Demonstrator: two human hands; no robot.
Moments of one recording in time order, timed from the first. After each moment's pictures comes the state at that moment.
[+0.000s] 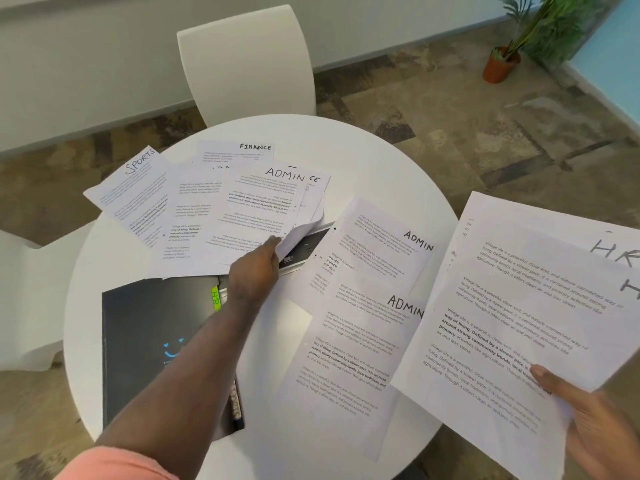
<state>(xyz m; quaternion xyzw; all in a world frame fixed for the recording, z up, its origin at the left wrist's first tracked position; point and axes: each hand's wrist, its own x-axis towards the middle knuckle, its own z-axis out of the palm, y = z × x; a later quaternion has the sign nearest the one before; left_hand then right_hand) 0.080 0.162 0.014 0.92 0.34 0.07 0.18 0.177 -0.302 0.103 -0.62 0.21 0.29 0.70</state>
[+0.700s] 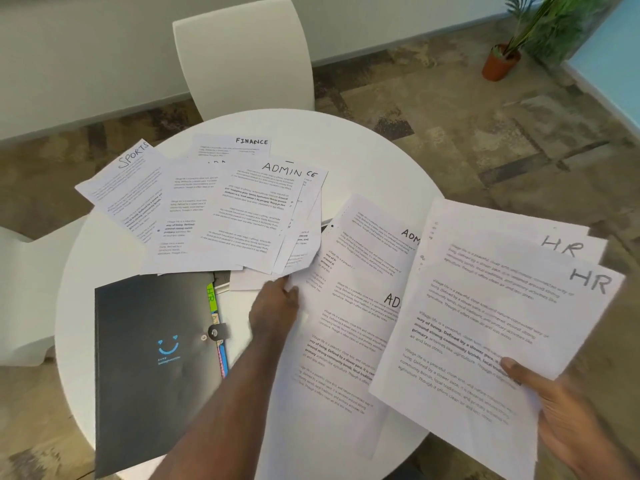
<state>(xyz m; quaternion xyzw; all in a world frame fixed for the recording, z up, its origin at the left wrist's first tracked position) 0.063 0.097 -0.009 0.80 0.49 -0.09 0.33 0.173 -0.275 0.104 -0.63 0.19 0.32 0.68</state>
